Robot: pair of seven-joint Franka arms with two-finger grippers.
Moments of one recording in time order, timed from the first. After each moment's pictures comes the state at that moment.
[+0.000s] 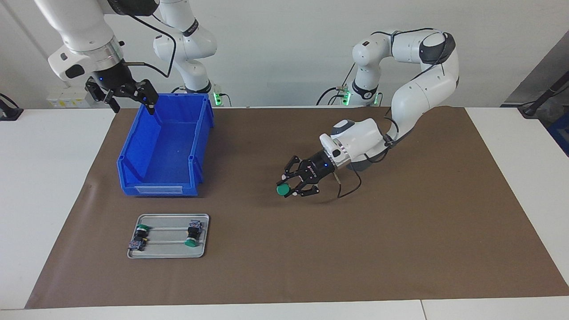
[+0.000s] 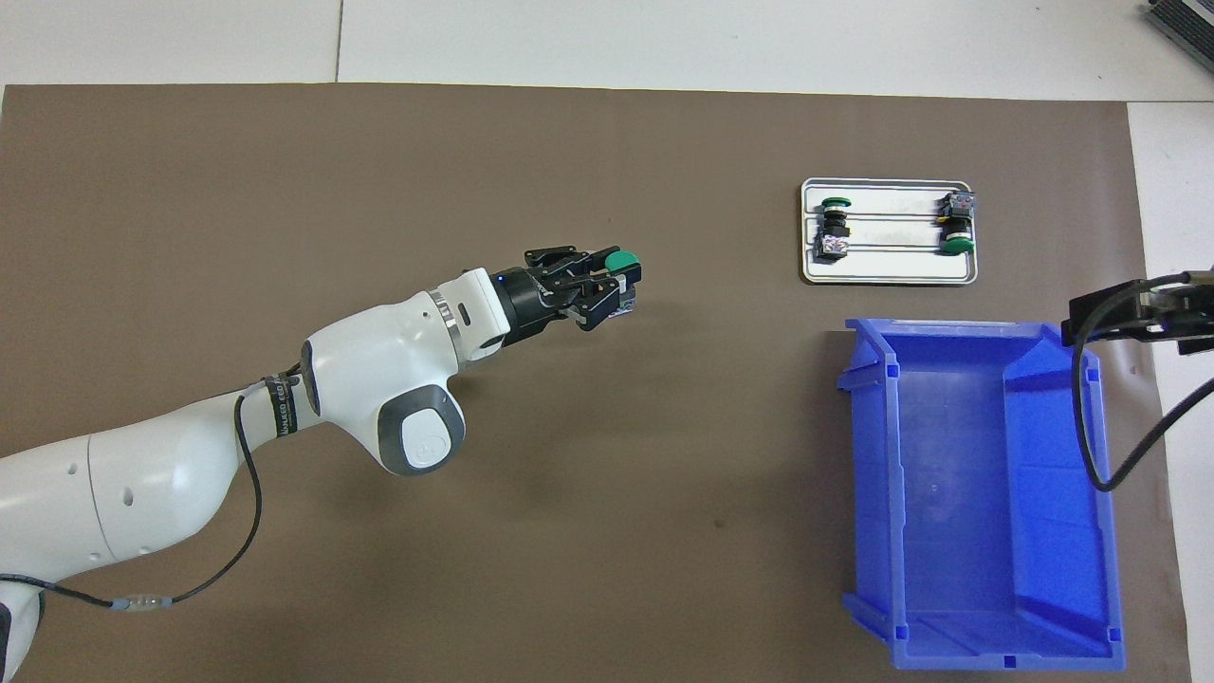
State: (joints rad) left arm 0.55 1.13 -1.26 -2.05 0.42 3.37 0.13; right arm 0.15 -0.04 -0.15 -1.57 -0.02 1.48 0.09
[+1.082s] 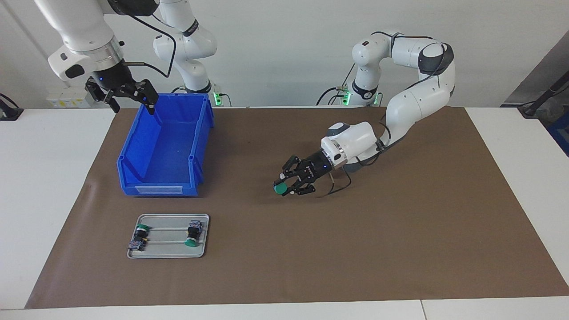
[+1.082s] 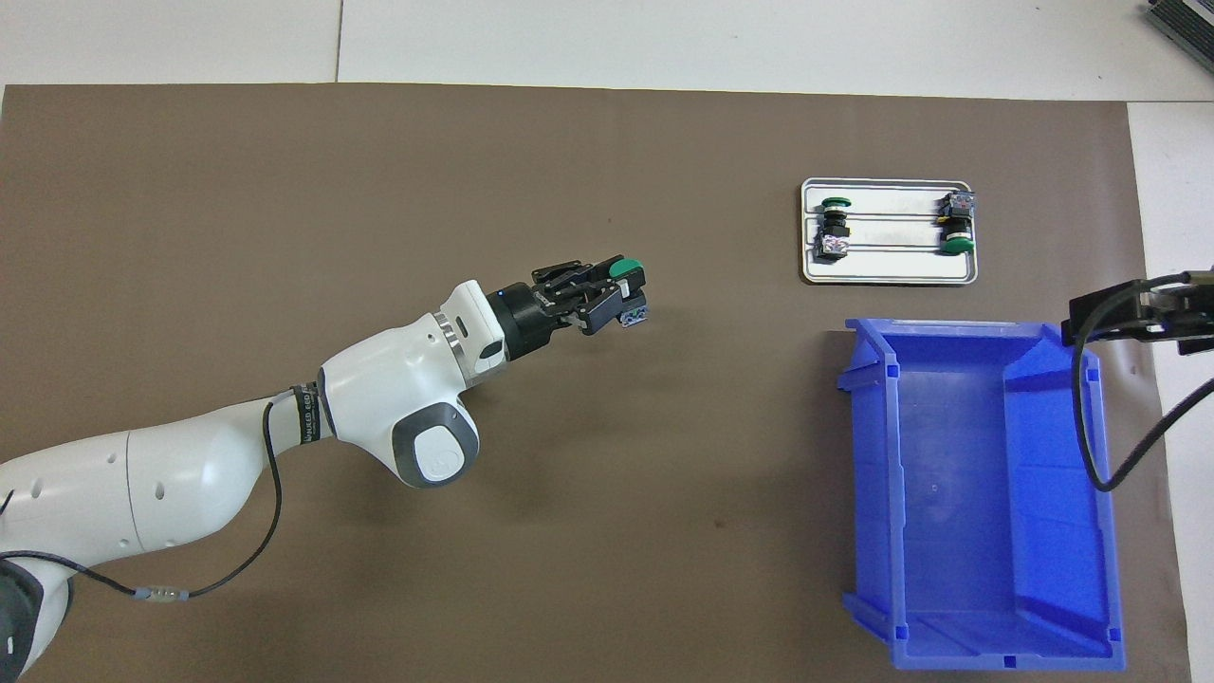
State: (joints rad) left arm 0.54 1.21 -1.25 -2.06 0.49 3.47 0.01; right arm 0.15 -0.04 -0.15 -1.57 -0.02 1.48 0.09
